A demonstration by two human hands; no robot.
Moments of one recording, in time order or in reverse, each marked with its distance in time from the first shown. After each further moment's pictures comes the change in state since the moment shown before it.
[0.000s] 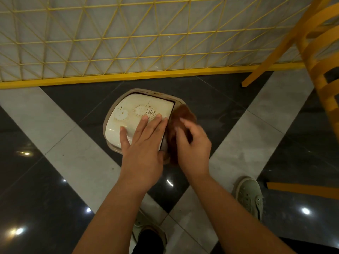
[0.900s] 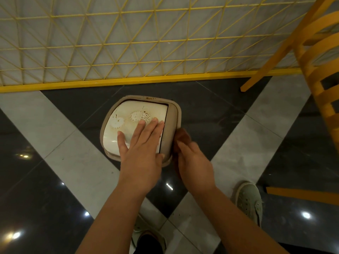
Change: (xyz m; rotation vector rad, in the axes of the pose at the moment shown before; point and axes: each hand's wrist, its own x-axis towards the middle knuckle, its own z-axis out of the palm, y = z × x) left_hand 0.005 0.001 -0.002 0.010 0.015 -0.059; right_hand -0.011 0.028 -0.023 -0.659 -0.388 -0.154
